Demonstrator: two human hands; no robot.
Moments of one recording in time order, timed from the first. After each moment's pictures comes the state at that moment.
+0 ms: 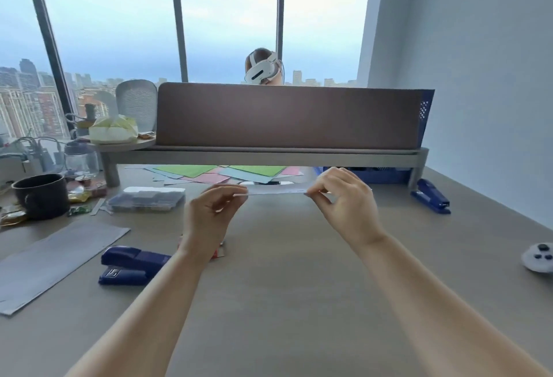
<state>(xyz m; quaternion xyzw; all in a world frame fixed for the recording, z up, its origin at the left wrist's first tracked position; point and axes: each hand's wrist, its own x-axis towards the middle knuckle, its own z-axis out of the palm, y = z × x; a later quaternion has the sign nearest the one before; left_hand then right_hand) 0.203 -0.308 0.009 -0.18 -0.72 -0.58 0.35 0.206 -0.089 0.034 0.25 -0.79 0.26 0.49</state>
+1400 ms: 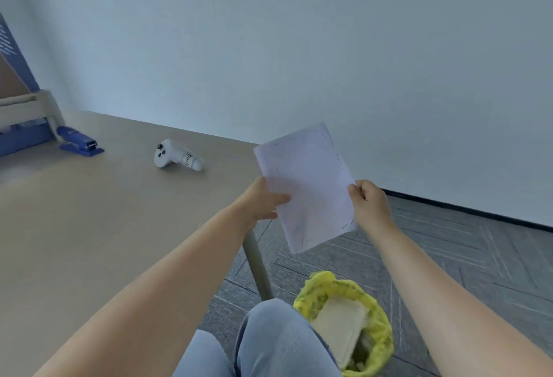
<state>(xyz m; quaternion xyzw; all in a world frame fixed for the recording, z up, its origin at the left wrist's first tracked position) 0.422 0.184 -0.058 -0.43 -0.63 -0.48 -0.43 0.612 0.256 -0.087 -0.49 -0.68 0.33 0.44</state>
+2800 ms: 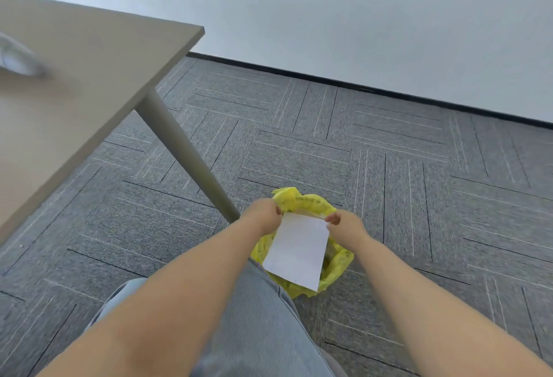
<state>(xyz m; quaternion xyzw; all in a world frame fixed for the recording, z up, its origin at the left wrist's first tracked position) 0.504 0.267 -0.296 -0.59 -0.73 0.01 -0.33 0.695 0.291 -0.323 -0.67 -0.61 0.41 0.05</state>
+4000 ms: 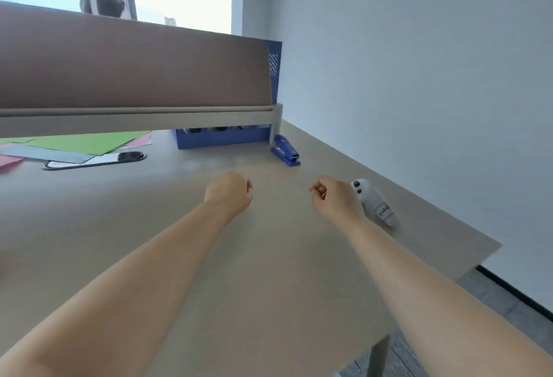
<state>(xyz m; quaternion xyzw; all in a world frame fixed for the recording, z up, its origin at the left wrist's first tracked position) 0.129 -0.011 -0.033 -0.28 -0.93 -0.21 0.08 0.252 0.157 -0.024 -0.18 -0.93 0.23 0.24</state>
